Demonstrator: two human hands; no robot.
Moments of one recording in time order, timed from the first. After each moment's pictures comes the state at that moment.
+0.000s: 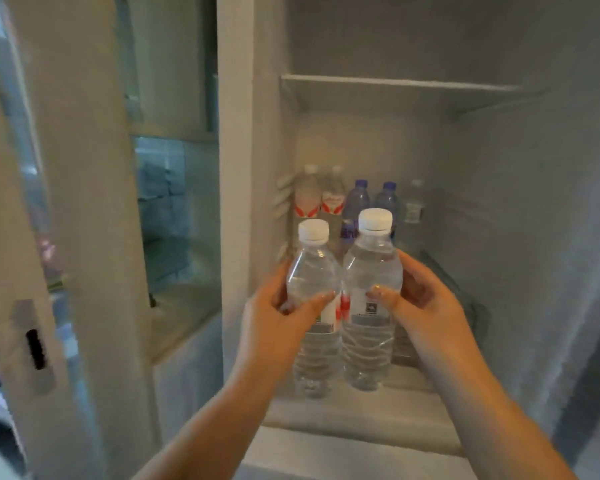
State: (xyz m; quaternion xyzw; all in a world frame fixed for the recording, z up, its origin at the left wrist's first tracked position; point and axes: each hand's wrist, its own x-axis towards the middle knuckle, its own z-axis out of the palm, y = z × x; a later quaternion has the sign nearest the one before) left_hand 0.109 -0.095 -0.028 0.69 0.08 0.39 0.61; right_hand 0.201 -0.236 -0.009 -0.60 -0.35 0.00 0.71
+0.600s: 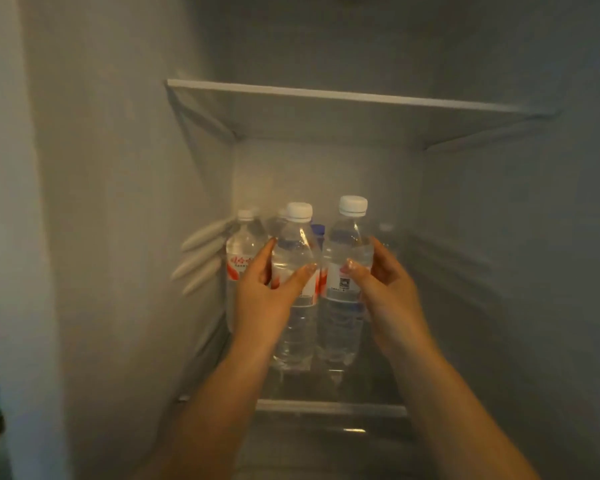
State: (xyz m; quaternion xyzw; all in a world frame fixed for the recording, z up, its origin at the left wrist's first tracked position) left_hand 0.357 -0.034 0.022 0.64 0.06 0.44 0.62; right_hand 0.418 -0.165 0.035 -0.57 -0.30 -0.03 0.76
